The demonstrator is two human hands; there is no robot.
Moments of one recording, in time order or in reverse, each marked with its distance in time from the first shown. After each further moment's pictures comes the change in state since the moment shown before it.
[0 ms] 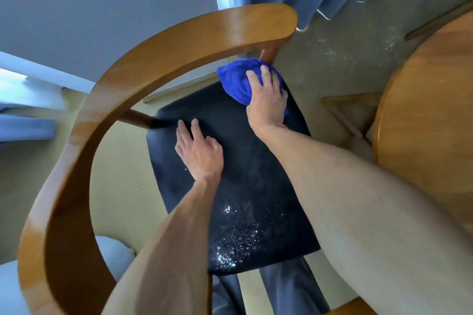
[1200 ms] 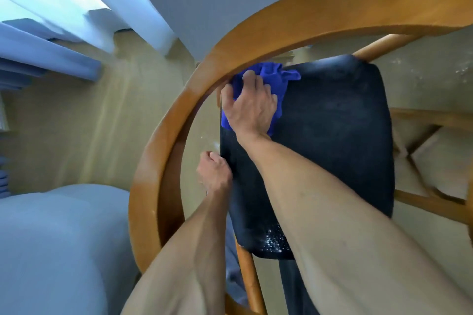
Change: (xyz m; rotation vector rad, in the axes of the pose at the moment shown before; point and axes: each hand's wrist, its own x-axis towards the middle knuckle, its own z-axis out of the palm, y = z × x) left_hand -0.007 -0.173 -0.045 -0.353 -0.147 -0.720; right_hand -0.097 -0.214 0.091 0.080 0.188 -0.127
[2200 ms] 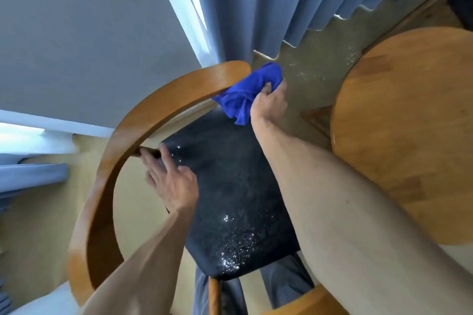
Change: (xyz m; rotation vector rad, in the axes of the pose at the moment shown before) left_hand -0.144 0.138 0.011 0.471 0.265 0.770; right_hand 0.124 0.216 -0.201 0.689 0.270 0.872
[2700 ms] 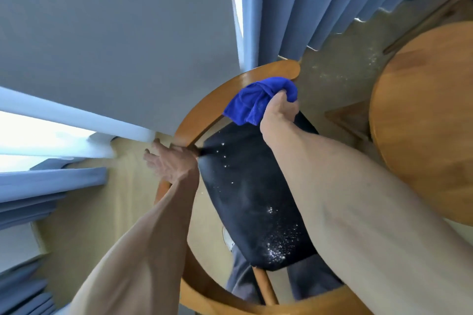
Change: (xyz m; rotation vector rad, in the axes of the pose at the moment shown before) left_hand 0.099 -0.057 -0.087 -0.252 0.054 -0.380; right_hand -0.105 -0.042 0.049 0.544 0.068 0.522
